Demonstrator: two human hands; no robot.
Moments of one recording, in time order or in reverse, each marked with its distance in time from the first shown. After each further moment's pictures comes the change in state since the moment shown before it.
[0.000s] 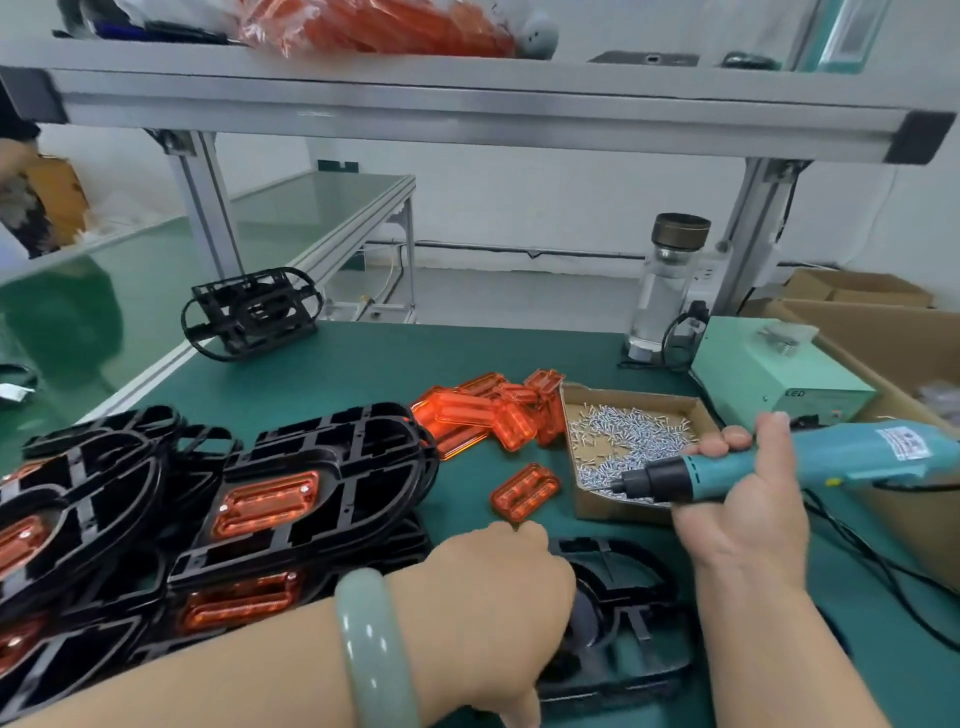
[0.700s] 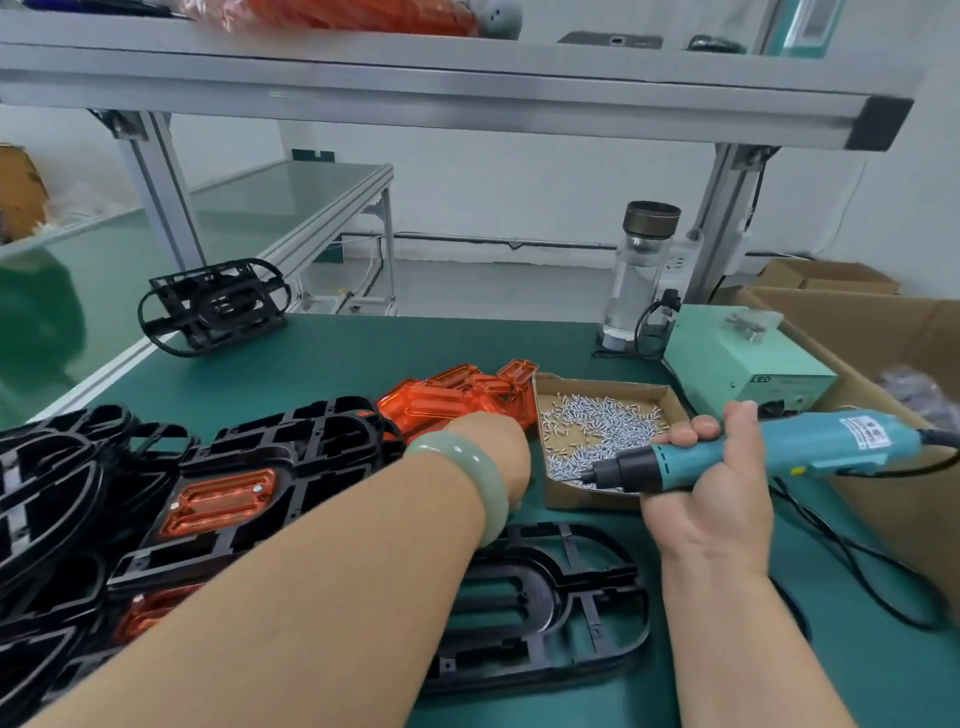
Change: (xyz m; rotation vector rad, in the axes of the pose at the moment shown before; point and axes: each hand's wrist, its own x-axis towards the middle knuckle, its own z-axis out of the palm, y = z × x) left_hand 0.060 -0.035 -0.026 -0.004 0.160 -0.425; right_hand -0.003 -0.005 0.001 0.014 0.007 0.023
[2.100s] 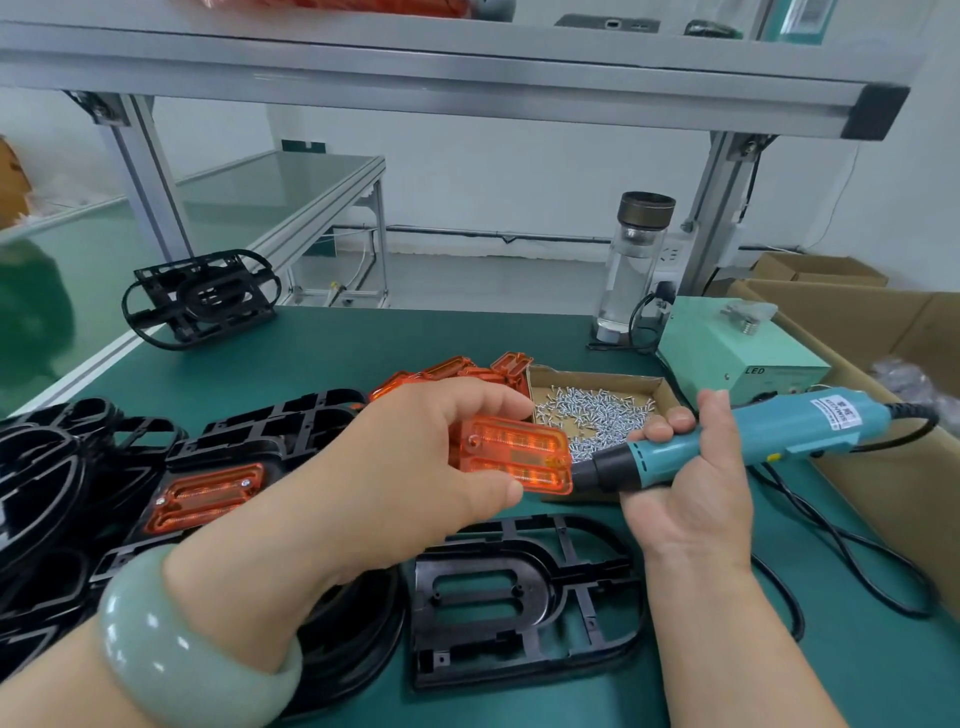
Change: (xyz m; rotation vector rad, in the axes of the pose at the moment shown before) left_hand -0.105 -0.035 0.001 -1.105 0.331 0.237; right_hand -0.007 0.006 0.000 -0.023 -0.056 0.055
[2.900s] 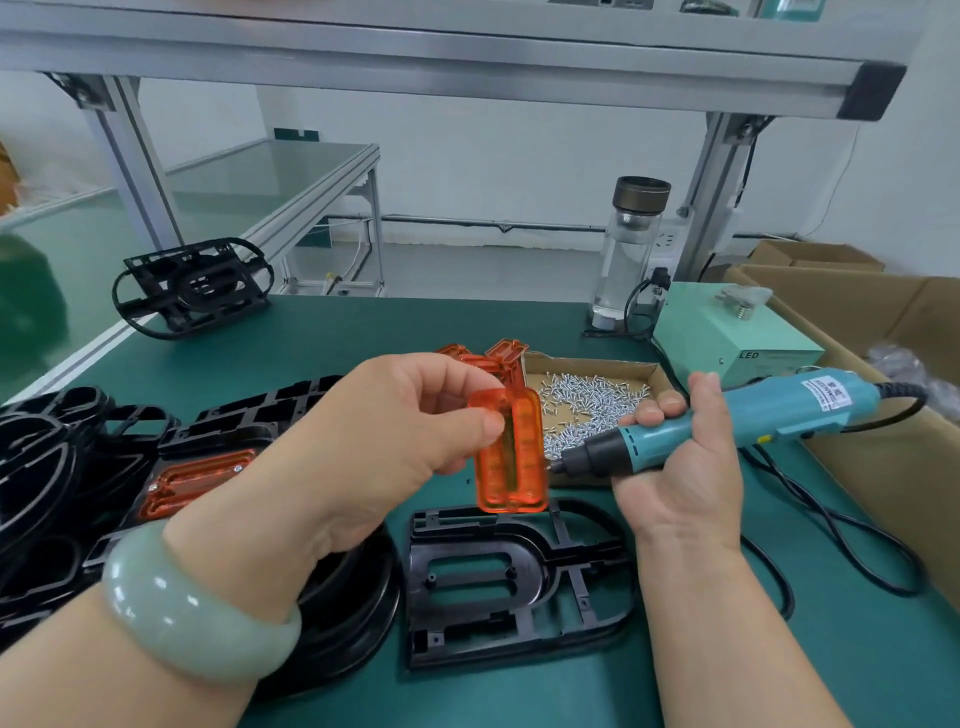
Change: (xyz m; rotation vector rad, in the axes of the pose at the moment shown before) left_hand 0.007 0.000 0.004 -0.405 0.117 -0.073; right_hand -0.002 -0.001 0.002 -0.013 0.003 0.011
